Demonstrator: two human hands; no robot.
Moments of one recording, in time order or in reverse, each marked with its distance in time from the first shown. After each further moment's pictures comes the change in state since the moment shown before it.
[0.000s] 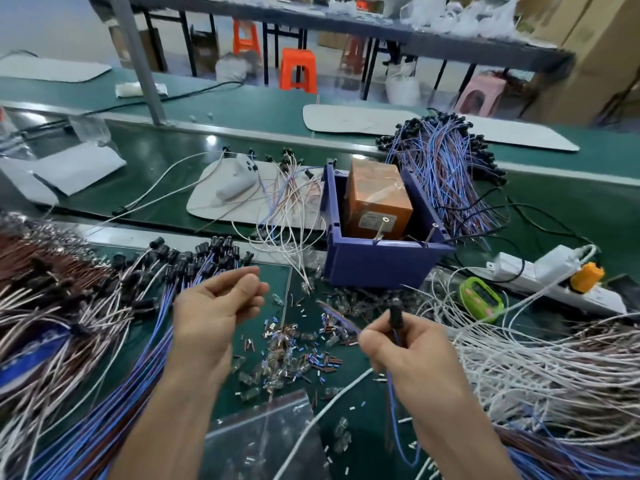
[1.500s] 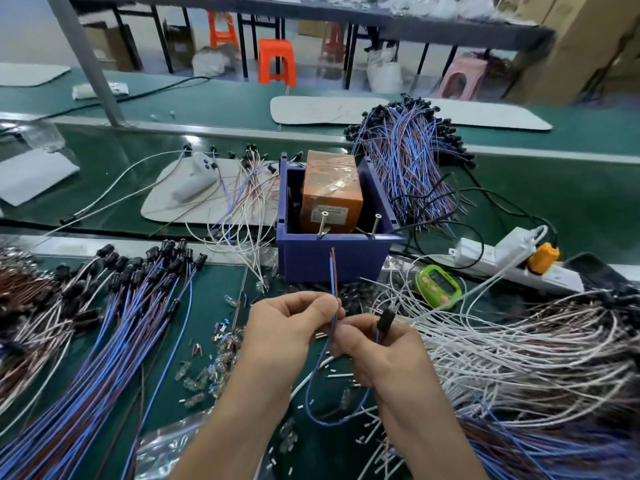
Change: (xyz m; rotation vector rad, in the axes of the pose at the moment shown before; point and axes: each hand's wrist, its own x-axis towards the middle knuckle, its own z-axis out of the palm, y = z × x) left_hand -0.061 -0.039 0.108 0.186 -0.266 -0.050; right_hand 0.006 0.023 -0.040 0.429 -0.024 0.074
